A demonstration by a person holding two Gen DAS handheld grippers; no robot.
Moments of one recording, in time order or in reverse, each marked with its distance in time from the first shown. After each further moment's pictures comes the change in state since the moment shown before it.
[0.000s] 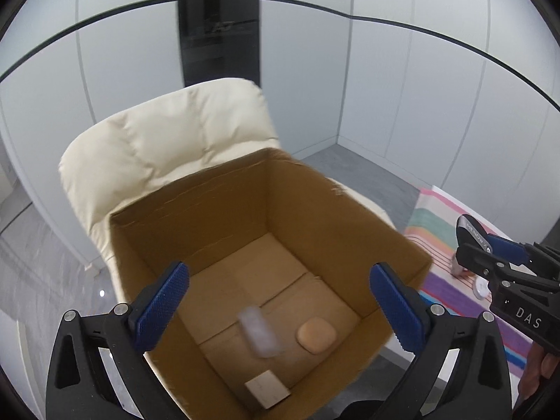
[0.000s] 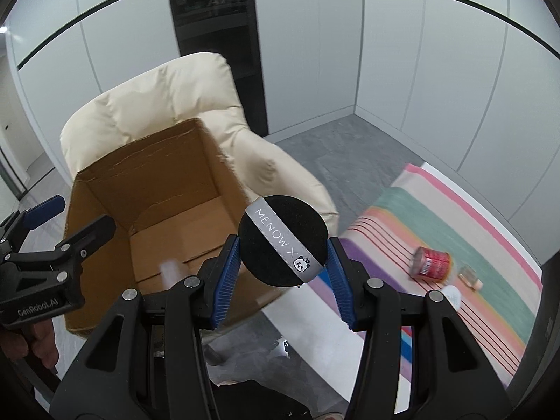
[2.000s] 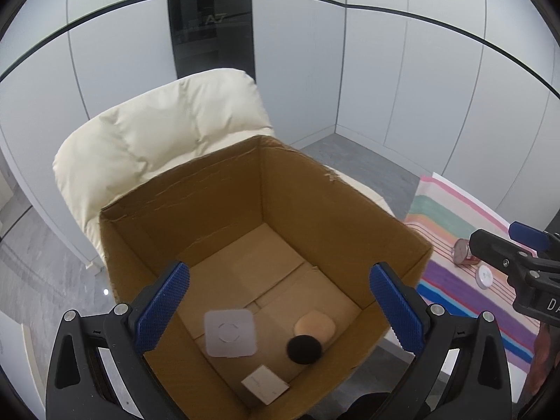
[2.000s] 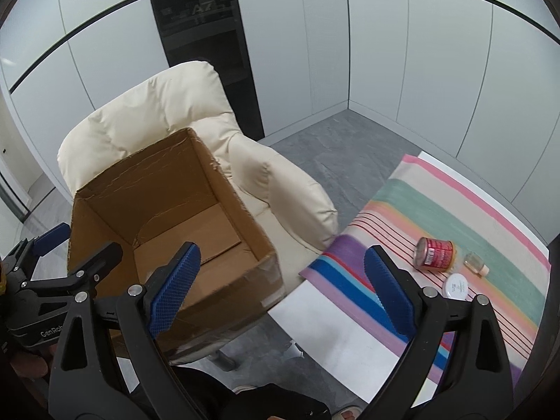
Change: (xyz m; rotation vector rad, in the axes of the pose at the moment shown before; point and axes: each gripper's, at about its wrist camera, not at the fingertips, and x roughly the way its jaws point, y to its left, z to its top) left arm 0.015 -0.022 0.000 0.043 0.040 -0.002; right arm -0.005 -0.029 -0.004 0.103 -0.005 -0.012
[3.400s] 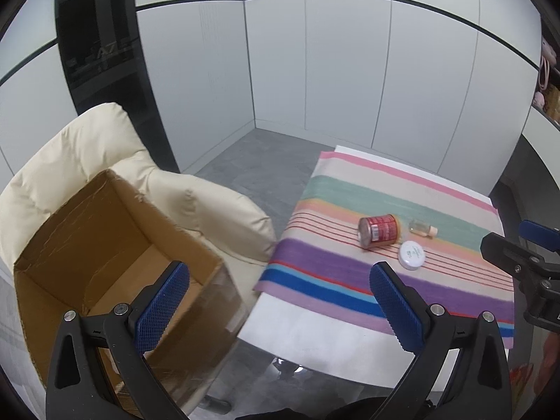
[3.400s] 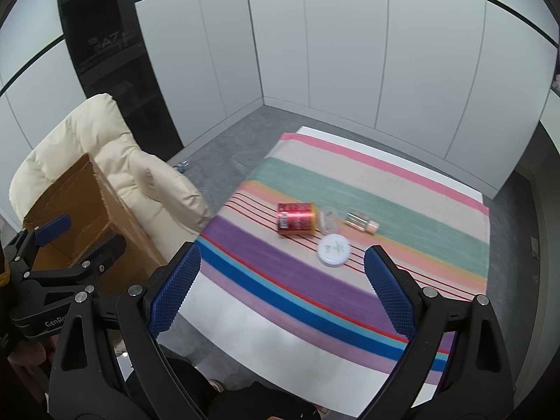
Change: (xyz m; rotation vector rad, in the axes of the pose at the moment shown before) left arm 0.013 -0.188 -0.004 0.239 0.011 -0.186; right arm -0.061 -0.167 -0.055 0.205 -0.011 -0.223
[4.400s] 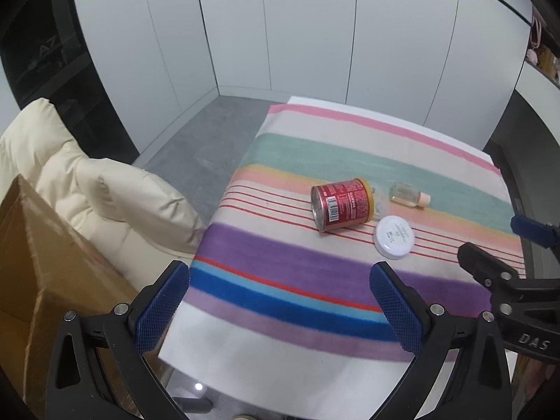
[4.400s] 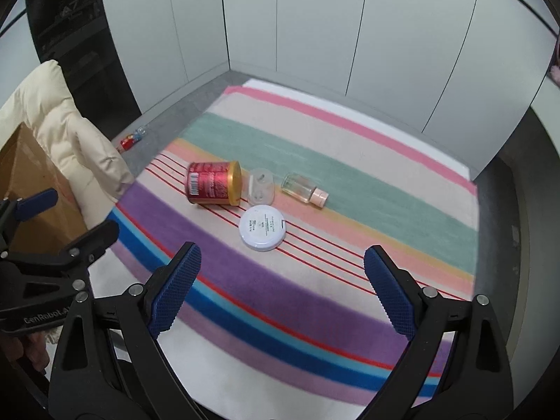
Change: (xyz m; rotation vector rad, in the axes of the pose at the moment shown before) left arm 0.120 -0.092 -0.003 0.096 0.156 -0.057; right arm 0.110 -0.077 -0.023 0.001 0.145 -0.106
